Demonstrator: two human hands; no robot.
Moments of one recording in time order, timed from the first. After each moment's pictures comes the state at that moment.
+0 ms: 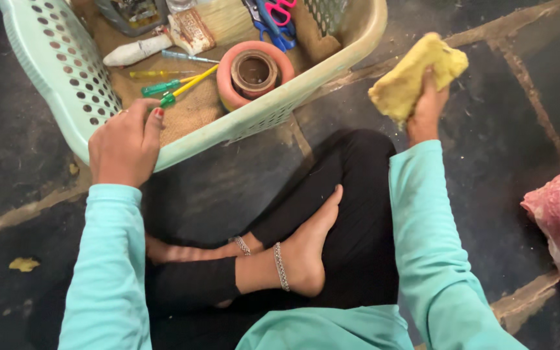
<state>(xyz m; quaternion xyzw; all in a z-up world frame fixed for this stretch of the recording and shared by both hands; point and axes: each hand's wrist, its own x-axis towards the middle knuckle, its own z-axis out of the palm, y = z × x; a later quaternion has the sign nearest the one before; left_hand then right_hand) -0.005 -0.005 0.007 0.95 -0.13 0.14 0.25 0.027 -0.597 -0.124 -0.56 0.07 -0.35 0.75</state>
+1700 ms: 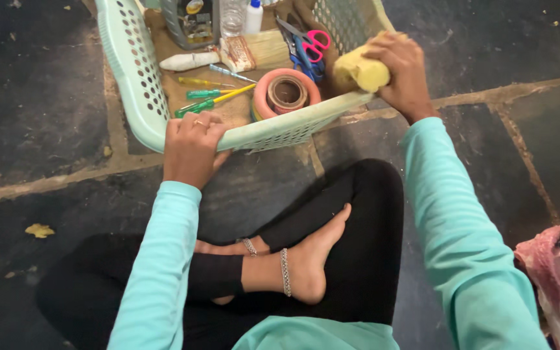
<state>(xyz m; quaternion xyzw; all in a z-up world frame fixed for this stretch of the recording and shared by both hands) -0.046 -0.022 -0.009 0.91 -0.23 0.31 0.14 0.059 -0.452 0.062 -0.90 -0.31 -0.30 0.09</state>
